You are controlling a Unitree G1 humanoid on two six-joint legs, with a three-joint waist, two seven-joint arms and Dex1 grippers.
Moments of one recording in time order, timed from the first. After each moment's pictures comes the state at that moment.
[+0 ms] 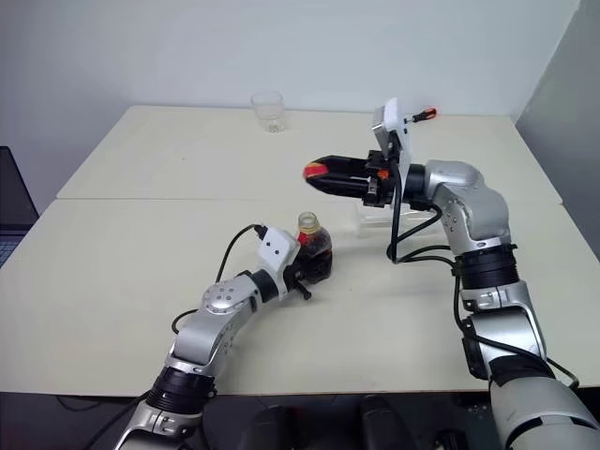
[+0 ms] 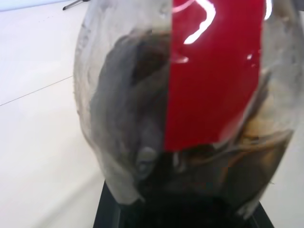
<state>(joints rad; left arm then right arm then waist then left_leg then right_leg) -0.33 0.24 -0.18 -0.05 -0.13 0.35 -0.52 -0.93 -0.43 0.02 0.22 0.46 0.49 1.12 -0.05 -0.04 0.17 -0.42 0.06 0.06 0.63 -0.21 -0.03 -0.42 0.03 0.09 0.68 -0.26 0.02</state>
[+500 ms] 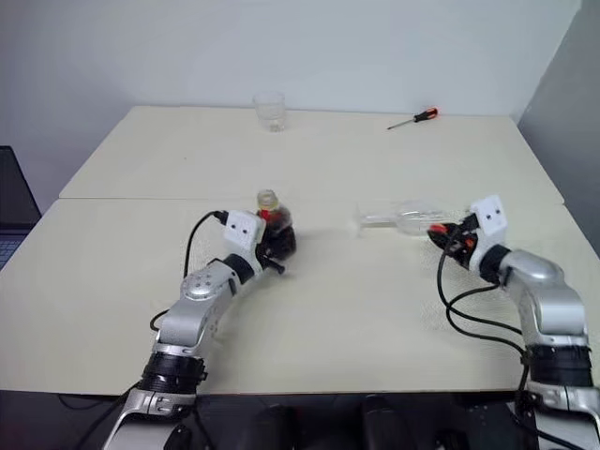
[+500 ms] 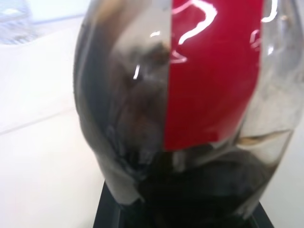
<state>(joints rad) -0.42 0.26 0.00 0.14 -0.11 0.25 -0.37 -0.34 -0.57 -0.25 -0.04 0.33 0.63 0.58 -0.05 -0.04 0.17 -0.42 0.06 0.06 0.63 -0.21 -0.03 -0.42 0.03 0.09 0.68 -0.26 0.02</state>
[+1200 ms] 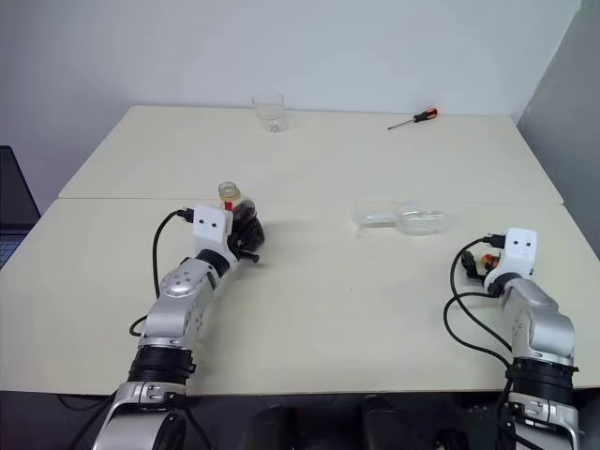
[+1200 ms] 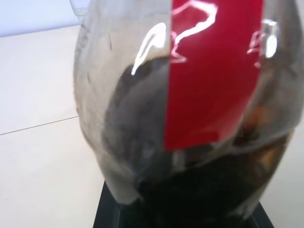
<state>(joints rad) -0.44 0.29 0.09 0.25 -0.10 0.17 -0.29 -0.34 -0.44 -0.36 0.09 0.27 0.71 0.20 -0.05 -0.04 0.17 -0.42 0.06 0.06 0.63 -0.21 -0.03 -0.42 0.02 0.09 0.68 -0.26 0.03</state>
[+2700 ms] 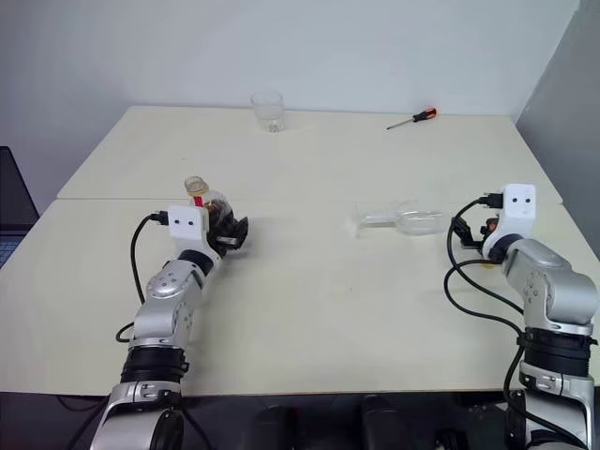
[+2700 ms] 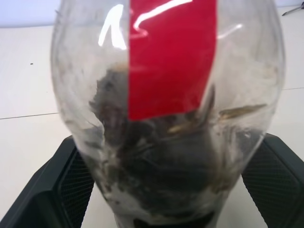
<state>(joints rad) -0.44 0.29 0.17 0.28 -0.13 0.17 -0.21 -0.49 -0.53 -0.31 -0.04 0.38 0.92 0.22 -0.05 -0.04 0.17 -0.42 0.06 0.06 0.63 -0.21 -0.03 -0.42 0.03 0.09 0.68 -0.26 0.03</state>
